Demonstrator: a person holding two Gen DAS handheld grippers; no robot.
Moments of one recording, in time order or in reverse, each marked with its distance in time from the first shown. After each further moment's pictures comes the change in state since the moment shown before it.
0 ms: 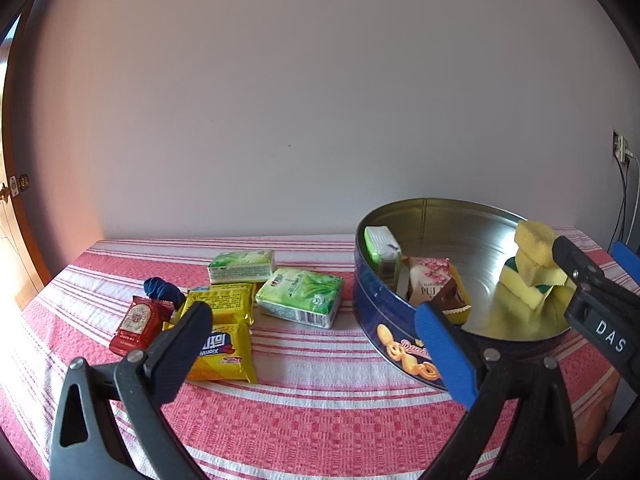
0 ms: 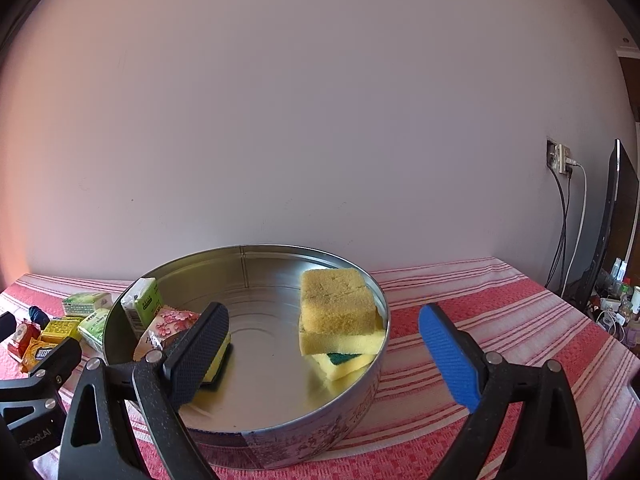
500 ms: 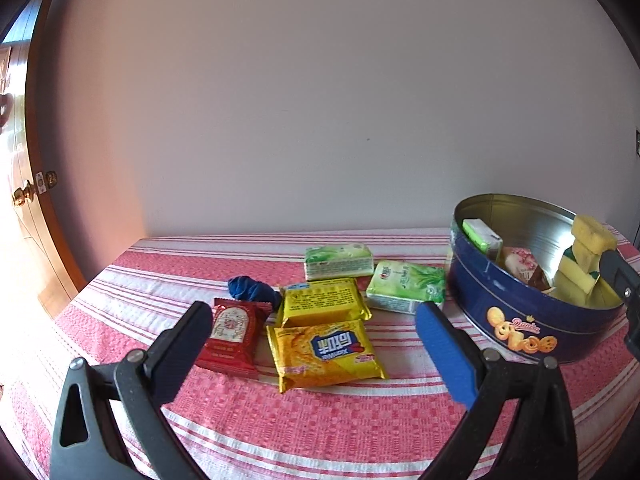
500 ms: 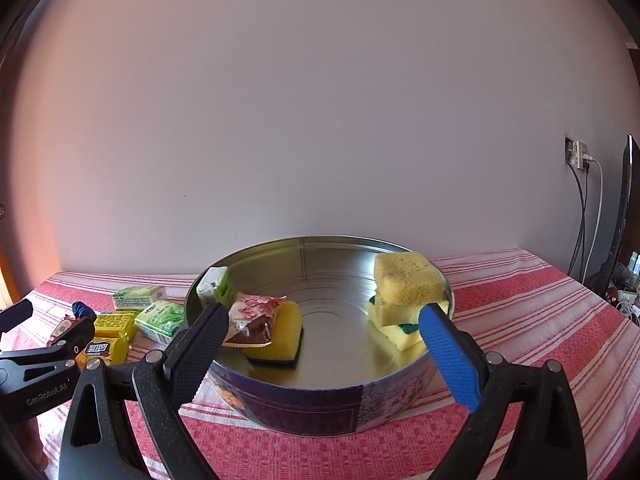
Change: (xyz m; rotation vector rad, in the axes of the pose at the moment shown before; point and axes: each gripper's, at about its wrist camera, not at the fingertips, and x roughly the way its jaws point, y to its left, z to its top) left arm 0.005 0.085 -0.006 0.004 0.012 0.102; right arm -0.028 0.054 -0.007 0.013 0.020 0.108
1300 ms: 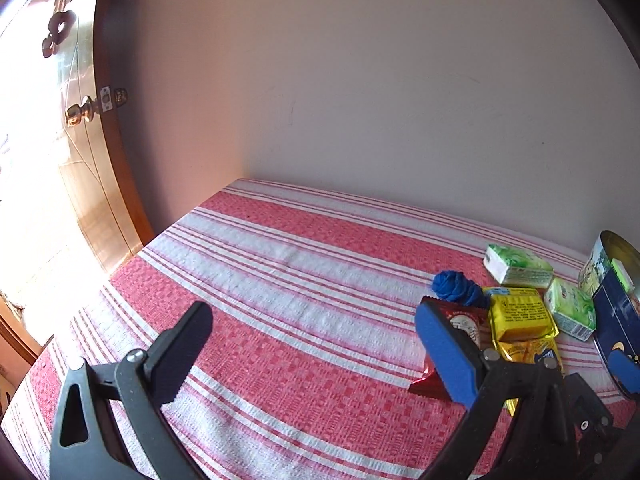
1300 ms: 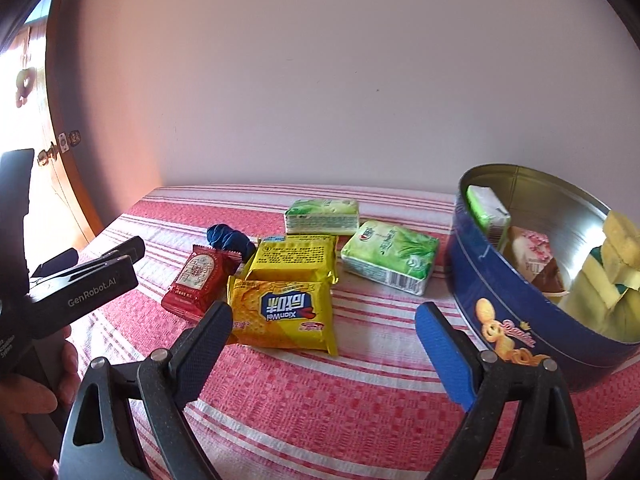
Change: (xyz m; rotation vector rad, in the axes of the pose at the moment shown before) left arm 0.049 0.151 0.002 -0.203 0.159 0.185; right arm 0.053 0.176 -0.020 -0.099 0.362 0.348
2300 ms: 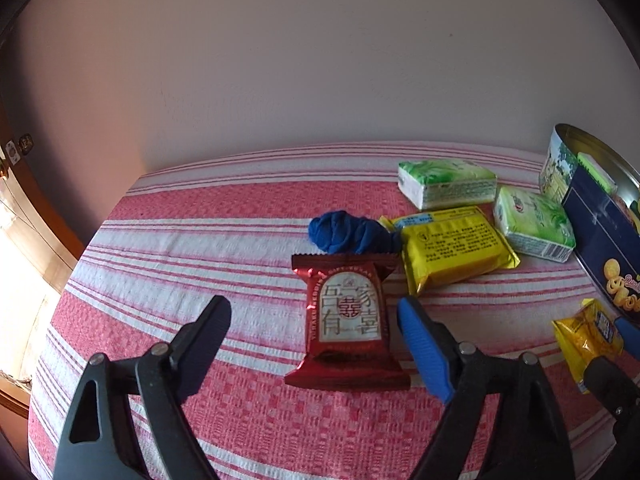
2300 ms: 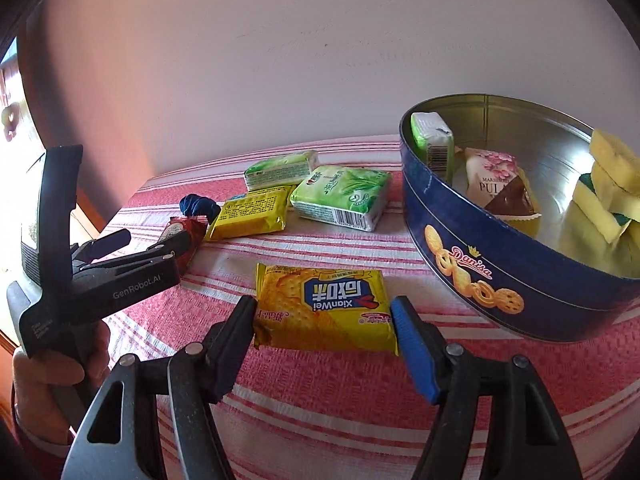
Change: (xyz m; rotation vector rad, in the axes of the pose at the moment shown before) left arm 0.035 -0.087 -0.014 0.289 0.198 -0.135; right arm -0.024 -0.062 -0.035 0.127 0.092 0.051
